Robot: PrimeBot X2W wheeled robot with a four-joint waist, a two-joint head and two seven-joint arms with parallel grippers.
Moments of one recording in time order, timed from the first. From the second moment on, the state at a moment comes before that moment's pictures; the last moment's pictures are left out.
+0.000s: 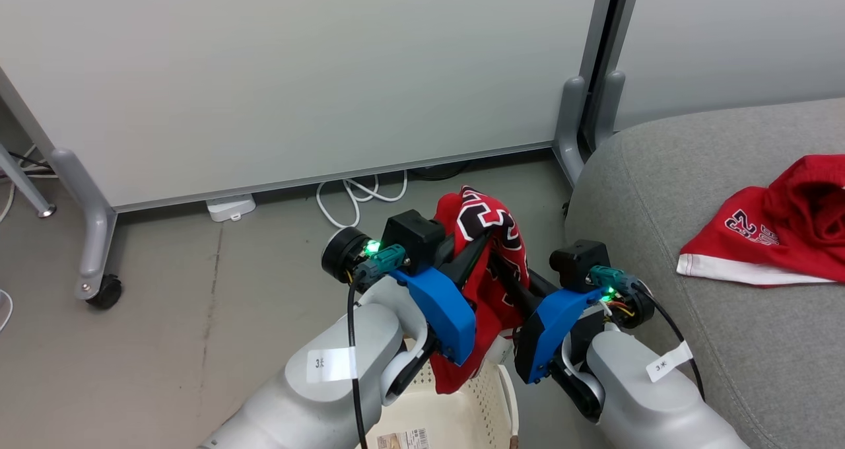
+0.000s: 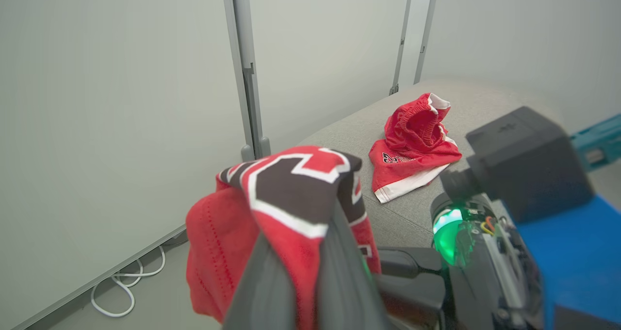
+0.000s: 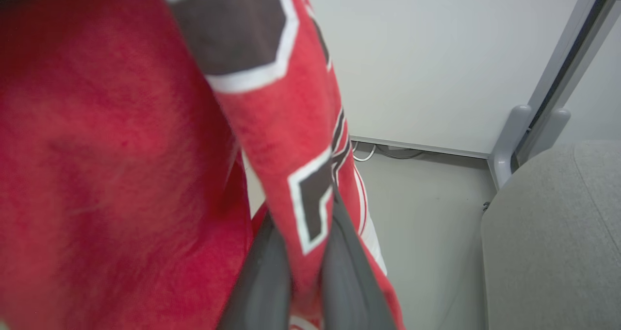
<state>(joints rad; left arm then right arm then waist) -0.74 0.05 -1.04 0.72 -0.77 -0.09 -0.26 -0.65 -0.05 0.64 0.97 0.50 0.13 -0.26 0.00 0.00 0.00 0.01</state>
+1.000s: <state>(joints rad) -0.58 0.08 -0.84 0.61 -0.60 -0.09 -0.26 -0.67 -0.05 0.52 0.93 0.48 0.13 -0.26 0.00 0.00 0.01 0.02</state>
